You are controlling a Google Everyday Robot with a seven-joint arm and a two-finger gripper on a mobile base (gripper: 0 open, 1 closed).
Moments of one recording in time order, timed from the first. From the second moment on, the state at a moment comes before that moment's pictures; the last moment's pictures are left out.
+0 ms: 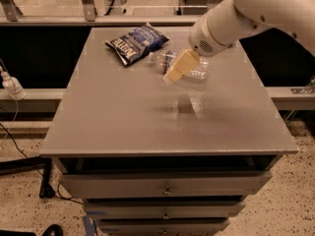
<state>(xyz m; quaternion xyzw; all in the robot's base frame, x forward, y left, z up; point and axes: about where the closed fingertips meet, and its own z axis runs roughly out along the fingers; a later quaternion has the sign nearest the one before) 0.634 -0.078 0.917 -0.52 0.77 0.06 0.37</state>
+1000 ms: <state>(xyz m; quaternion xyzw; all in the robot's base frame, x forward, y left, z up) 0.693 -0.073 0.854 -0.49 0.80 0.06 0.35</state>
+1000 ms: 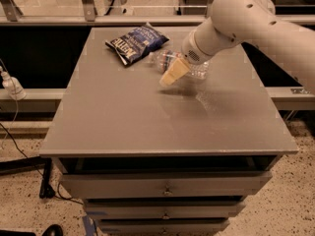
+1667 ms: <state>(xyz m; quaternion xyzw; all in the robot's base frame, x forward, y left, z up) 0.688 -0.072 0.857 -0.51 0.78 0.06 0.36</state>
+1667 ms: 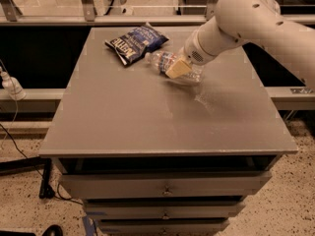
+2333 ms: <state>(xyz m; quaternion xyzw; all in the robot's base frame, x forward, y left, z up) 0.653 -0.063 0.897 -0.55 0.73 0.08 0.39</state>
